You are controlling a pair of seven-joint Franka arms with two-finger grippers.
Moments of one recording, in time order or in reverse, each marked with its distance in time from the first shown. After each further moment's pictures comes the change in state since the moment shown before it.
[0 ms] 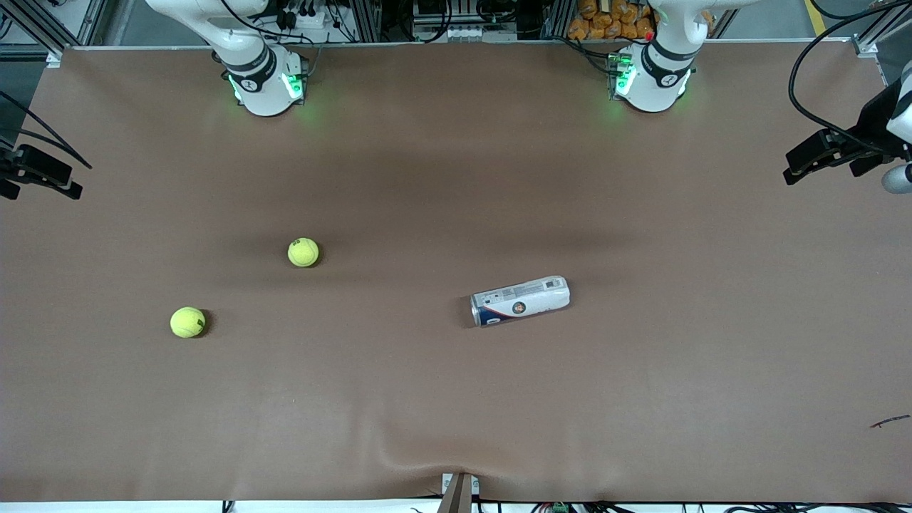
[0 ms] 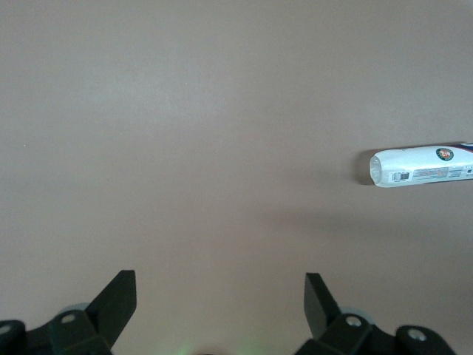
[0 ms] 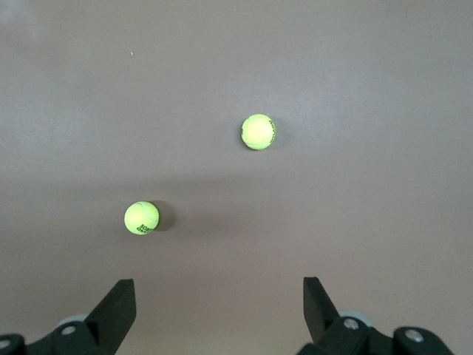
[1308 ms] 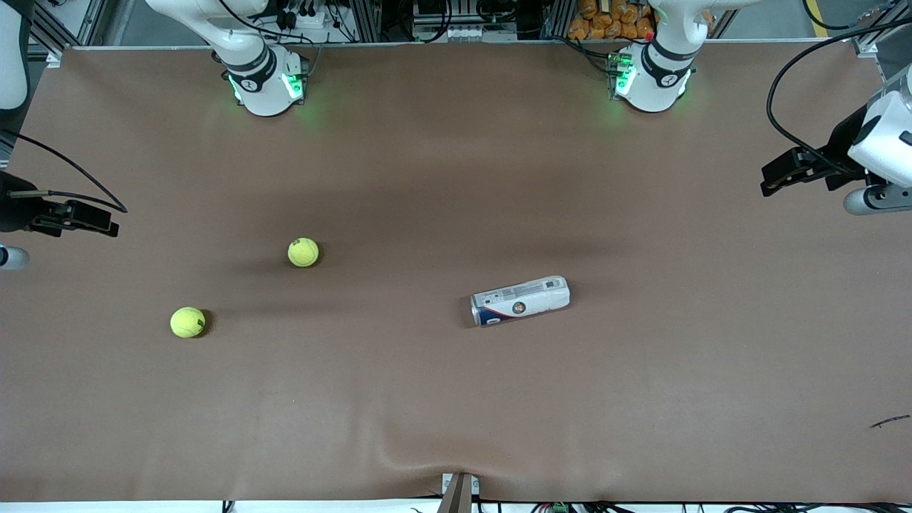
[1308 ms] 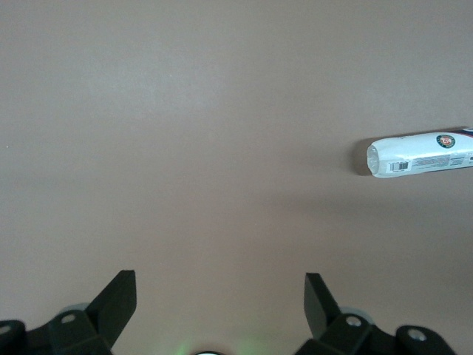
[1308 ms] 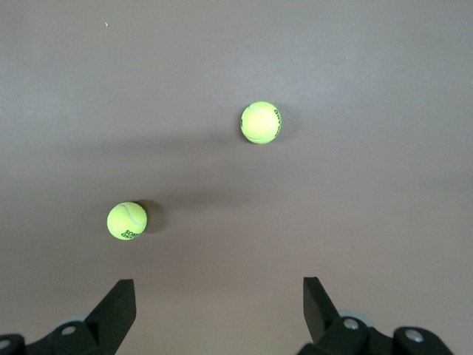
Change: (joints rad) left arm -0.017 0.048 -0.015 0.007 0.000 0.000 0.002; right arm 0.001 0.149 0.005 -0.001 0.001 0.043 -0.001
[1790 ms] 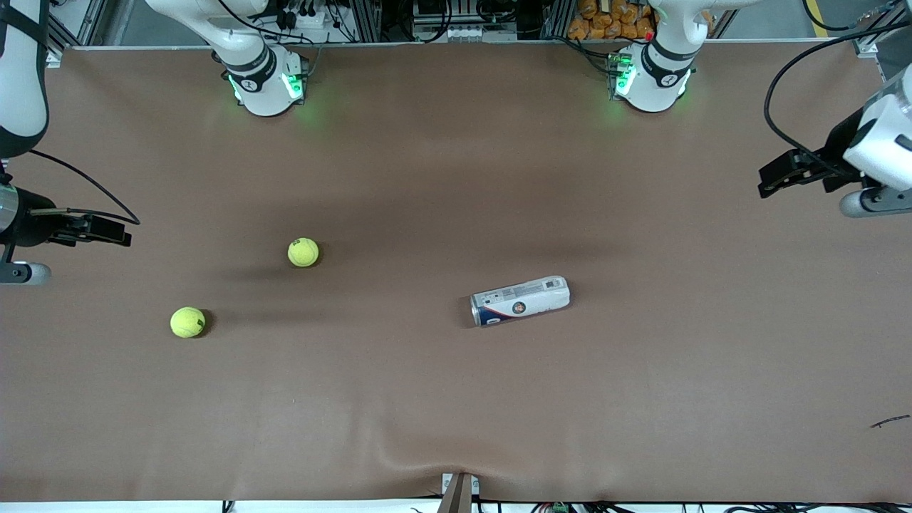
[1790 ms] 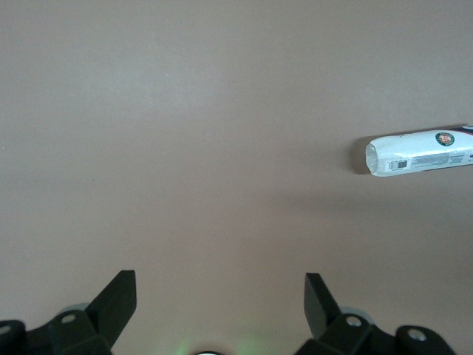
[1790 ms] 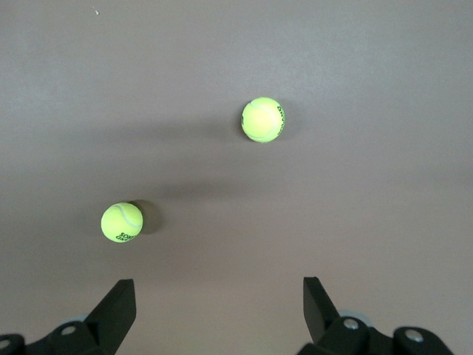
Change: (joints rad) left arm -0.014 0.021 -0.007 0.004 0.000 0.002 0.000; right arm 0.001 0.043 0.002 0.000 0.000 0.014 0.000
